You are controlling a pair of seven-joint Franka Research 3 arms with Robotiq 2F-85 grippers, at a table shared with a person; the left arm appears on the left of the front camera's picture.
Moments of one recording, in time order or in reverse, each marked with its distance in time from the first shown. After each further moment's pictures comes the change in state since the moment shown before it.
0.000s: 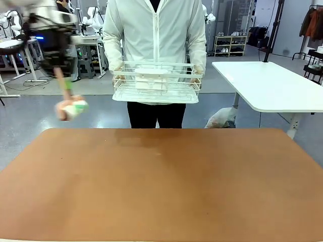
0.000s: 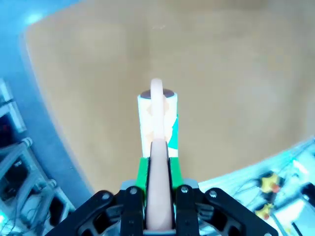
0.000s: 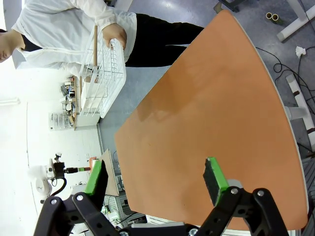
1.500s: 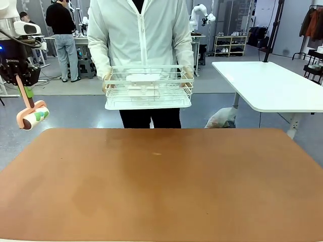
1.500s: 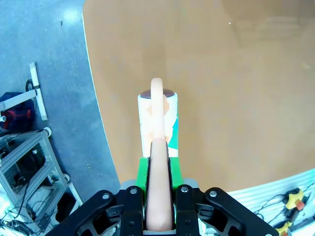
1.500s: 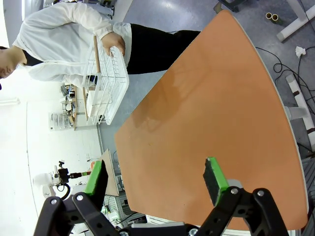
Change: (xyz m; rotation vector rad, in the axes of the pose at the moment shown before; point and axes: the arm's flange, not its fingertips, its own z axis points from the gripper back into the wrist) left arm -0.040 0.039 -0.016 0.103 -0.051 0.057; right arm 0.000 0.000 0.000 0.000 0.000 0.000
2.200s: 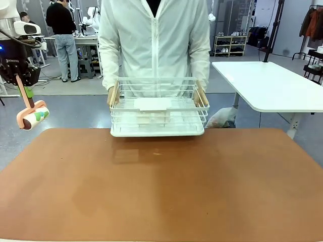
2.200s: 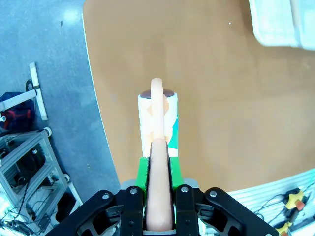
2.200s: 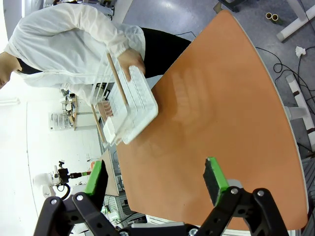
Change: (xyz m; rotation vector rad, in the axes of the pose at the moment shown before) left arm 0.000 0.000 0.000 0.000 0.000 0.000; right arm 0.000 0.000 0.000 0.000 0.000 0.000
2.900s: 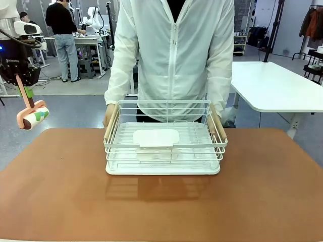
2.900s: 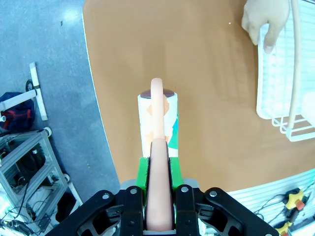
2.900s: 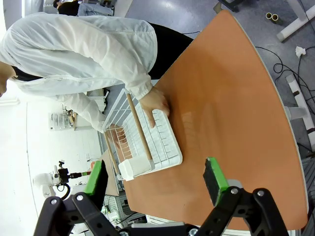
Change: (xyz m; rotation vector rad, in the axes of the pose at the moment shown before) left arm 0.000 0.000 0.000 0.000 0.000 0.000; right arm 0.000 0.000 0.000 0.000 0.000 0.000
